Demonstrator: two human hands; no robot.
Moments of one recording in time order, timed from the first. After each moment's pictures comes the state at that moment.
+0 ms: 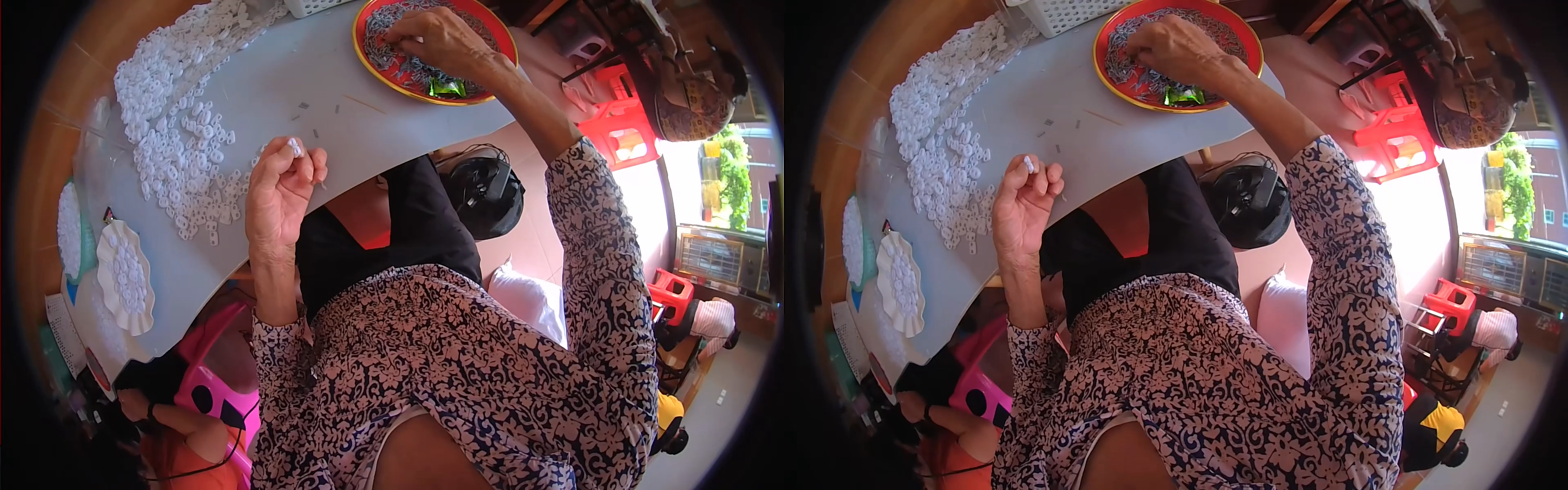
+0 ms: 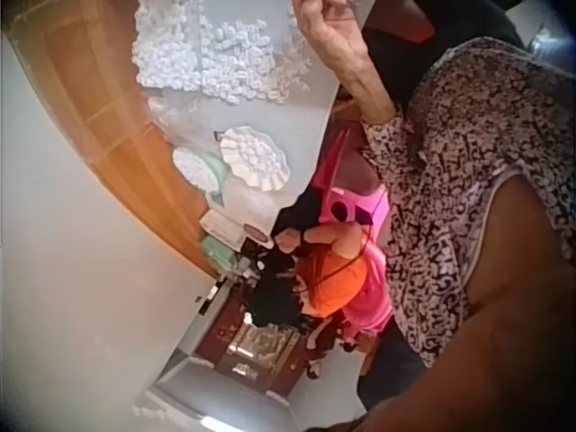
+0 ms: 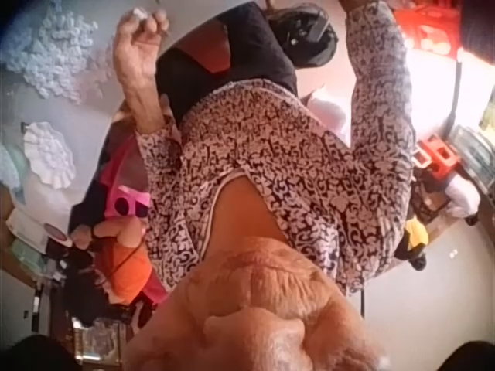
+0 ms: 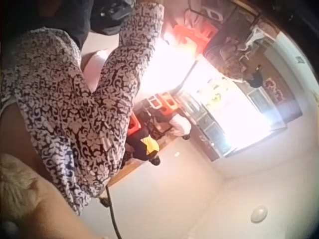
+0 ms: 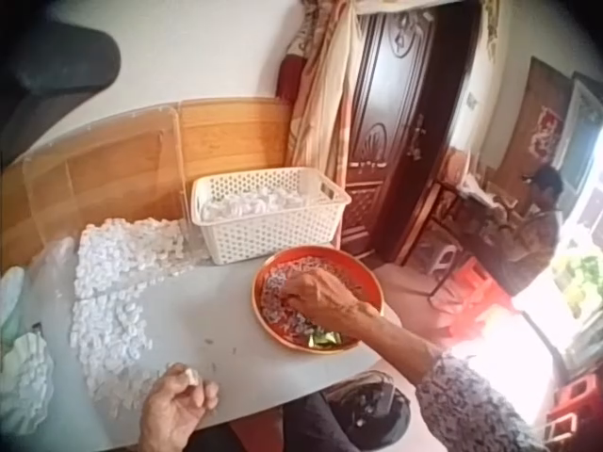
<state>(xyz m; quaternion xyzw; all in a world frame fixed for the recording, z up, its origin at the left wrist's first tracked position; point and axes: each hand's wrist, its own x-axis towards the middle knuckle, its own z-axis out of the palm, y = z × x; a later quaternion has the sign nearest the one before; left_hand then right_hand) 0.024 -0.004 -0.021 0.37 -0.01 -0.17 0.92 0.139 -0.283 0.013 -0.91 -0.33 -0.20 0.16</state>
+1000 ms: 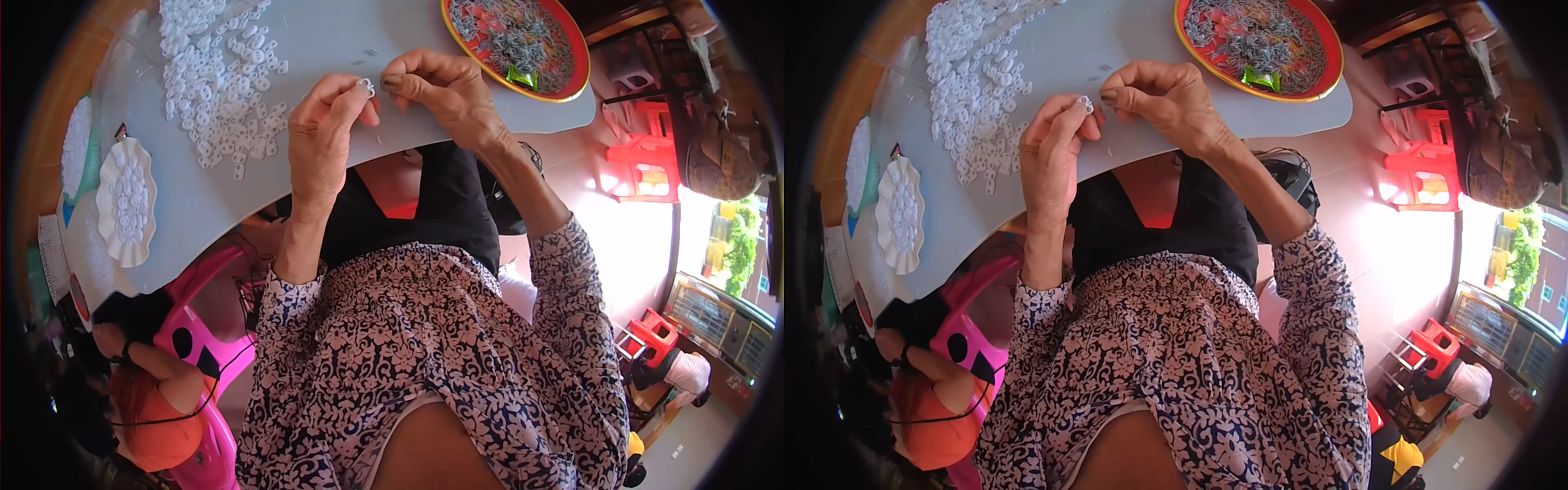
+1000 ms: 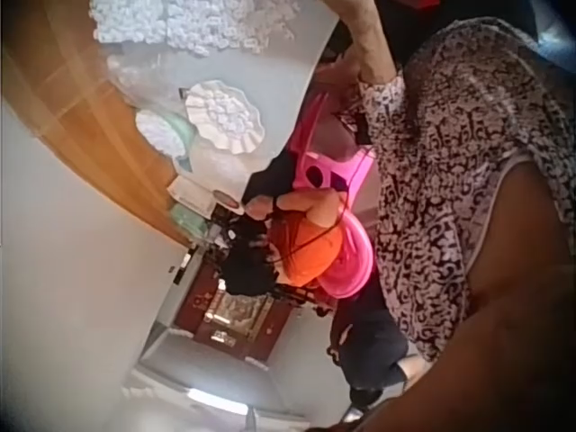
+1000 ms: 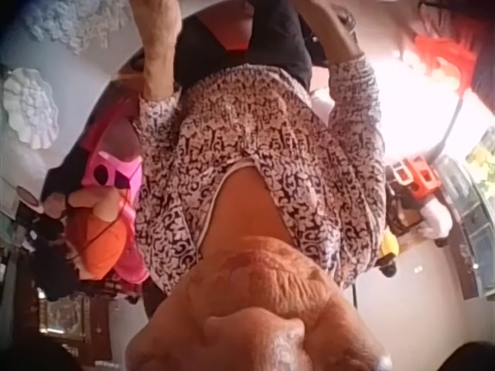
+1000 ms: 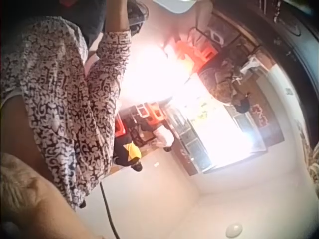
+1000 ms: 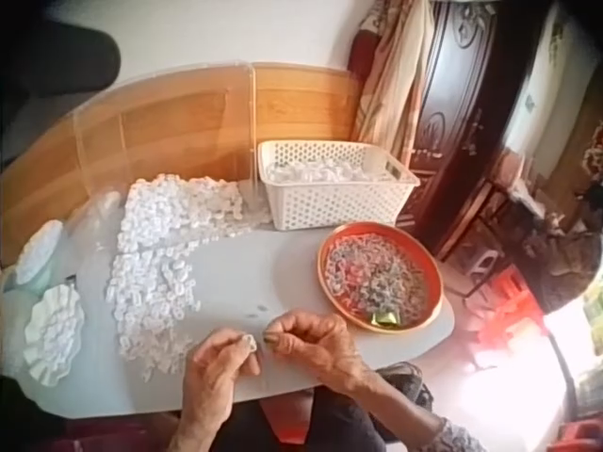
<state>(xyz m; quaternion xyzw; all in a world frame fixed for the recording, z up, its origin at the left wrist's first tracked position) 0.013 -0.022 -0.012 0.58 0.00 0.02 0.82 0.050 -0.186 -0.005 -0.67 -0.15 0.12 0.72</state>
